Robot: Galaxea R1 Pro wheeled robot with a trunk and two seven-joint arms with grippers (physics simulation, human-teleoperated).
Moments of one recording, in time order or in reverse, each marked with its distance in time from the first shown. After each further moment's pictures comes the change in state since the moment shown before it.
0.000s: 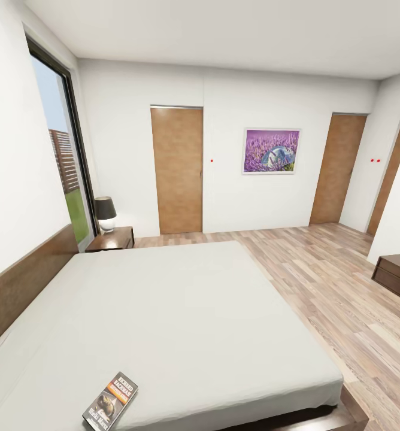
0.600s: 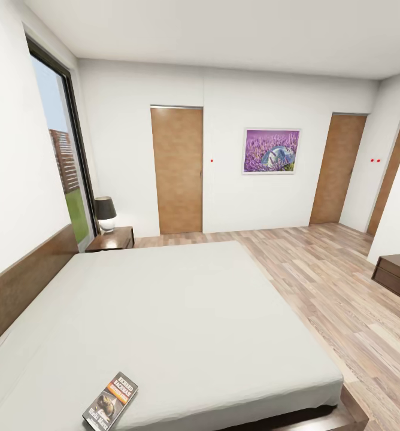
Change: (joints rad) left arm 0.000 -0.001 0.000 0.000 0.000 0.020 0.002; right arm -0.001 0.004 -0.006 0.002 -0.002 0.001 0.244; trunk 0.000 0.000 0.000
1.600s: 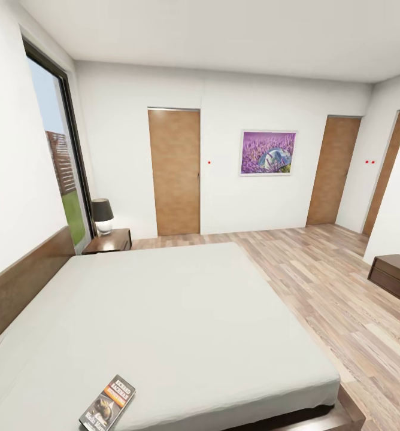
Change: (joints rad) left arm 0.000 -0.003 0.000 0.002 0.000 0.003 0.002; right arm 0.000 0.006 0.004 -0.001 0.002 -0.004 0.244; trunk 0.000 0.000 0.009
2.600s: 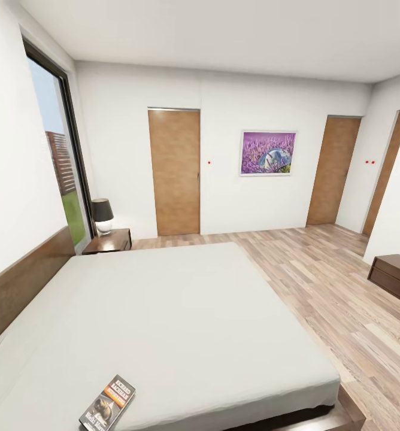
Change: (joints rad) left arm -0.001 -0.002 0.000 0.000 0.000 0.006 0.001; right arm 0.000 0.002 0.002 -0.004 -0.139 0.005 0.249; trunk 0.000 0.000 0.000
